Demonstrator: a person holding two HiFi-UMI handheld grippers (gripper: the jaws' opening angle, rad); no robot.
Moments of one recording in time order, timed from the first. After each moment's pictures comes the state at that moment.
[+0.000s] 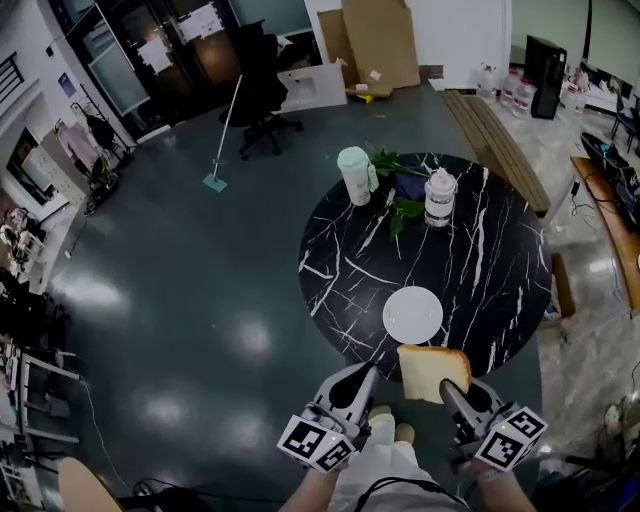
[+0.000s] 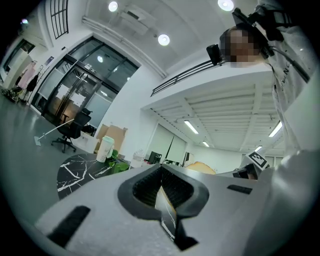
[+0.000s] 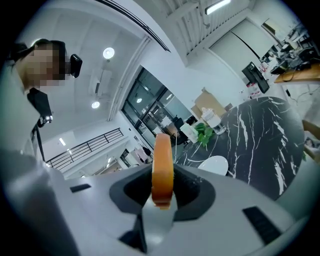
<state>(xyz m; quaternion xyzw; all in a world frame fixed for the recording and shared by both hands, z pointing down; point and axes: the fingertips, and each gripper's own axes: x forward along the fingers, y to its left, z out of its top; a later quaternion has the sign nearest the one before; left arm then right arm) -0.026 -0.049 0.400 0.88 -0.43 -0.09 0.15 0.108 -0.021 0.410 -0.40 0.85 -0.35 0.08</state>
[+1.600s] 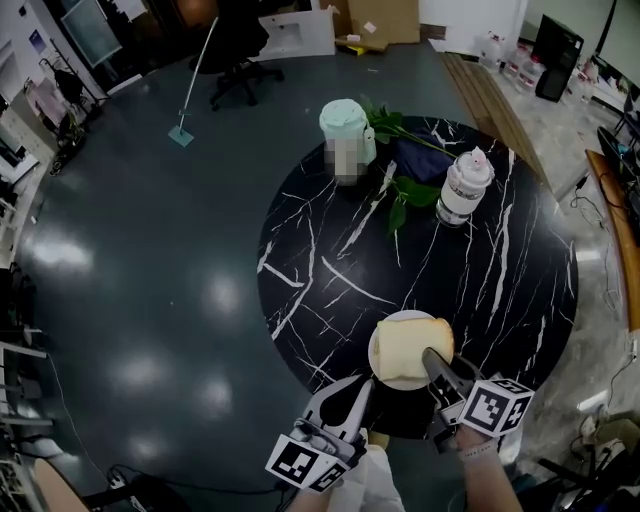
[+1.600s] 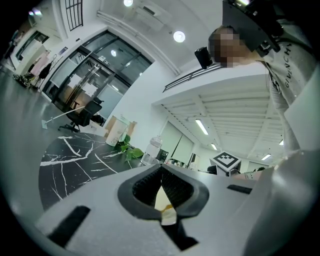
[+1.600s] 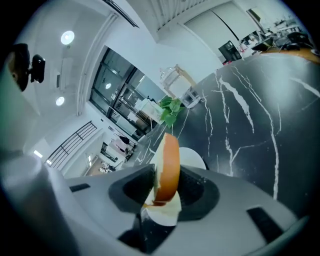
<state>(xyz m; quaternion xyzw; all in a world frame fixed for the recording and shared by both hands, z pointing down) -0.027 -0.158 0.516 0.86 -0.46 -0.10 0.20 0.092 -0.202 0.576 -0.44 0.76 -0.48 -0.02</state>
